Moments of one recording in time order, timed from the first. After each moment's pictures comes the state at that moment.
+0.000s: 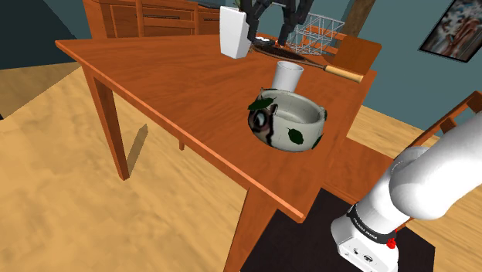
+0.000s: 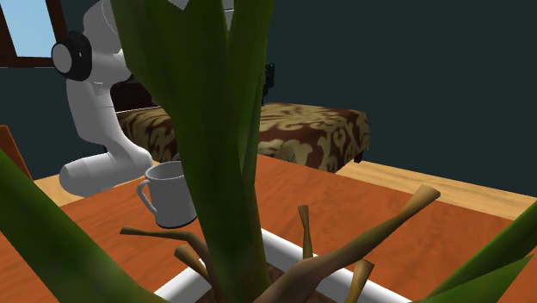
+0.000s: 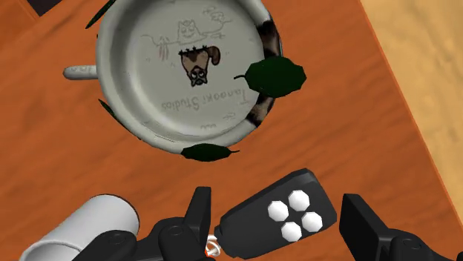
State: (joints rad) arm 0.07 -0.21 0.43 -1.54 0.08 1.37 0.91
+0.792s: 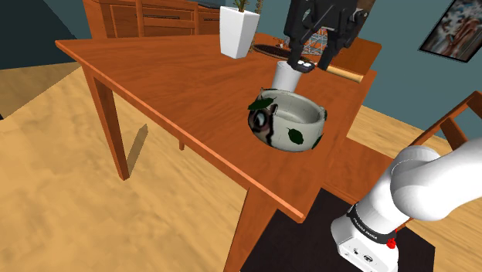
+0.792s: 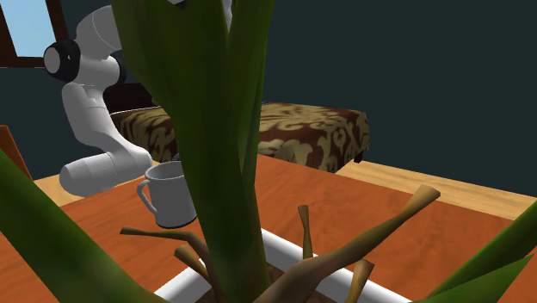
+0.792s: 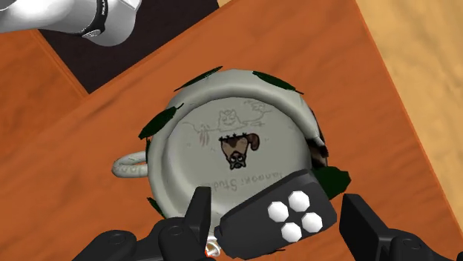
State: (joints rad) arm 0.12 -0.52 0.39 -1.83 0.19 1.37 0.91
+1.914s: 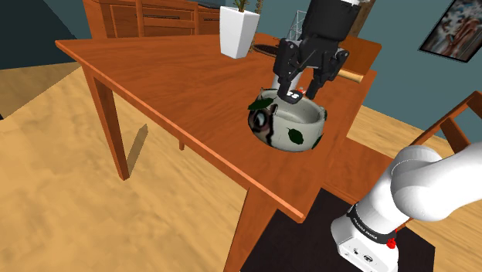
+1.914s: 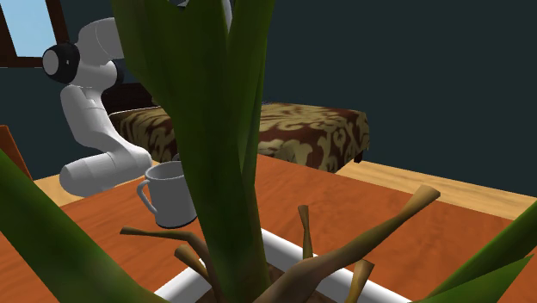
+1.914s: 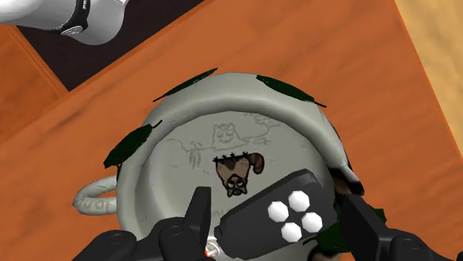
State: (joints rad) arm 0.13 -0.59 0.40 -2.05 0.21 1.52 0.89
